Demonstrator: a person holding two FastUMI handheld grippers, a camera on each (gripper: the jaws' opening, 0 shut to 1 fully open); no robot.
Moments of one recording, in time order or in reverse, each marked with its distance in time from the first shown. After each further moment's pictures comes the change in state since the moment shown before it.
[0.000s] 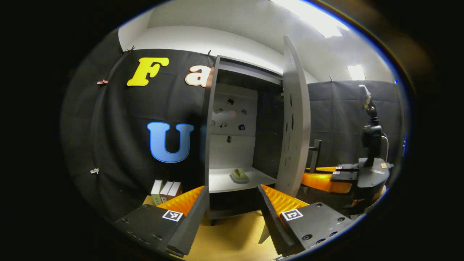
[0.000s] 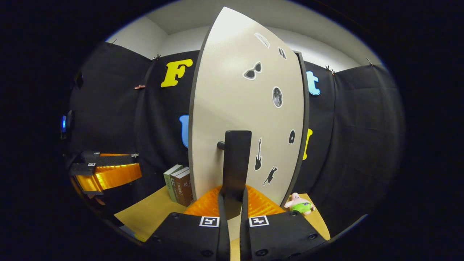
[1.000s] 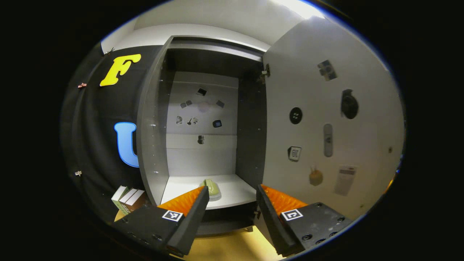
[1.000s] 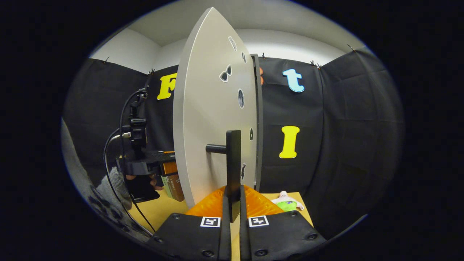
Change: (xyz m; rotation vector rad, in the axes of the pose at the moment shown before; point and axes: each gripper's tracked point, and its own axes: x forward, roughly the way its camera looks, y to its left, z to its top) left arm 0.185 -0.105 -0.011 0.033 0.010 0.013; right arm -0.027 -0.083 0.003 0.037 -0.062 0.023
